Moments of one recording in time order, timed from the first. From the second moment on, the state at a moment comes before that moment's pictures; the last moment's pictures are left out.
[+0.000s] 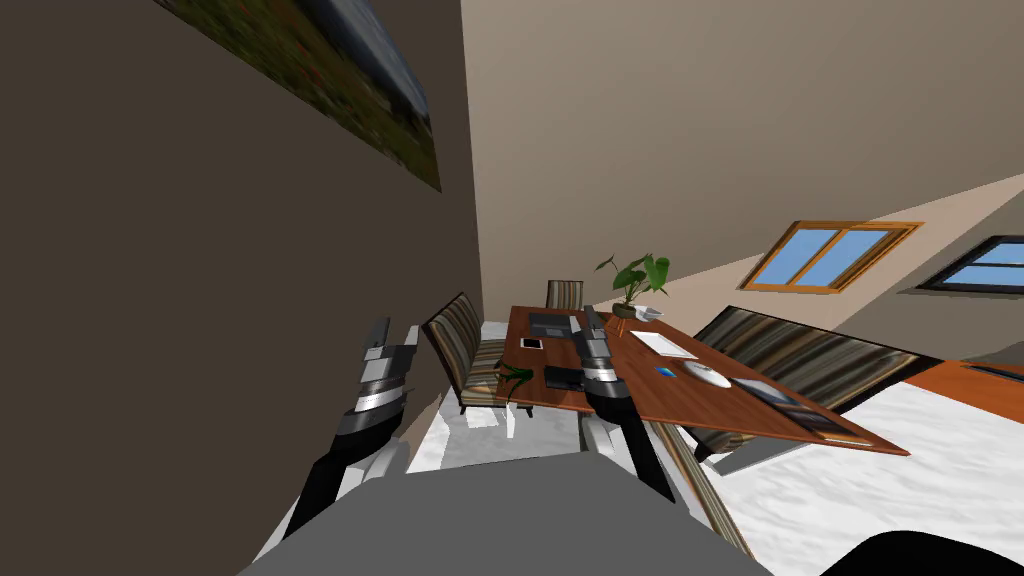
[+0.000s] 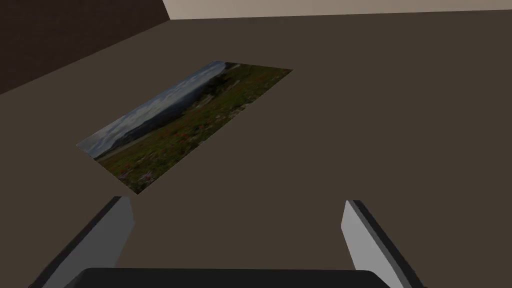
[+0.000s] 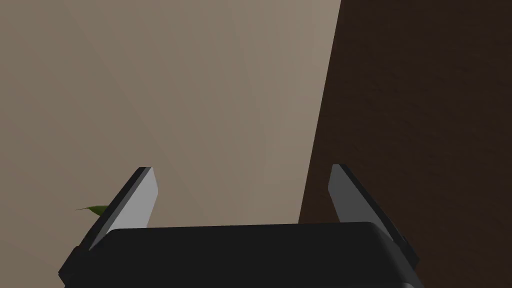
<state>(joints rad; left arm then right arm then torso) 0.51 0.04 -0.06 -2.23 0.12 -0.57 -0.15 0.50 -0.05 0.04 -2.33 0.08 -0.41 -0.01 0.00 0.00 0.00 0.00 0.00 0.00</state>
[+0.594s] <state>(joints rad) 0.51 0.04 -0.06 -2.23 0.12 -0.57 -0.15 0.48 -0.16 0.08 -2.25 0.23 -0.35 0.06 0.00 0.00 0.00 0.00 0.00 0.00</state>
